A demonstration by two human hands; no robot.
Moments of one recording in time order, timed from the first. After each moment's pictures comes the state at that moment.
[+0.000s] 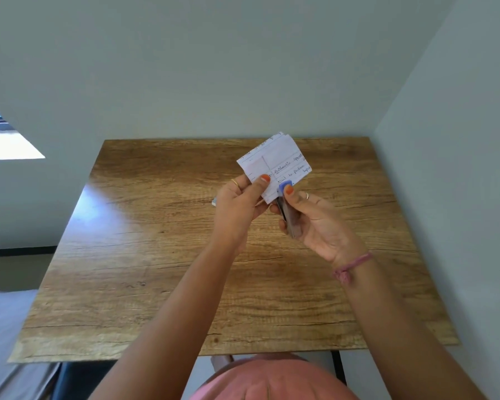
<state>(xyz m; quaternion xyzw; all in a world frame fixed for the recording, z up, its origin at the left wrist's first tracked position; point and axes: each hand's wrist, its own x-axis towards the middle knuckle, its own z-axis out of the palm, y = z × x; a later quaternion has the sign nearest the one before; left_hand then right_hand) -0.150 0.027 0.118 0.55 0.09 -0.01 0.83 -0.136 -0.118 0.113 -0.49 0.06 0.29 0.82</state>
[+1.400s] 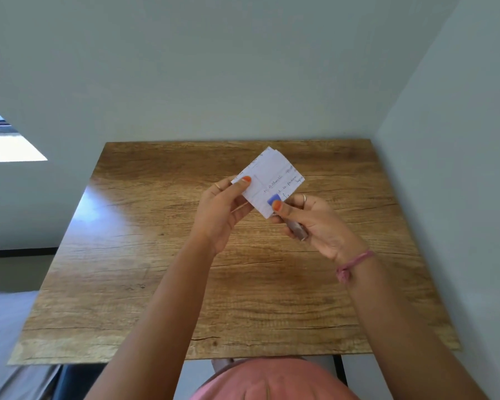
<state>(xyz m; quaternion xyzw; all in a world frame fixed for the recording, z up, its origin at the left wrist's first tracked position) -0.142 0.057 0.110 0.51 0.15 -0.06 0.85 -0.127 -0.123 0.108 -0.60 0.03 0.28 0.75</state>
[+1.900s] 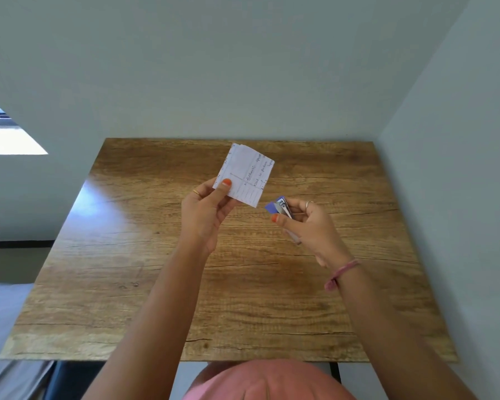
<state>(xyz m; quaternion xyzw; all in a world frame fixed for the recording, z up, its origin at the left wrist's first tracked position) -0.137 0.062 0.094 0.50 0.22 0.06 0.84 -0.117 -0.130 0.067 -0.76 0.03 0.15 0.64</state>
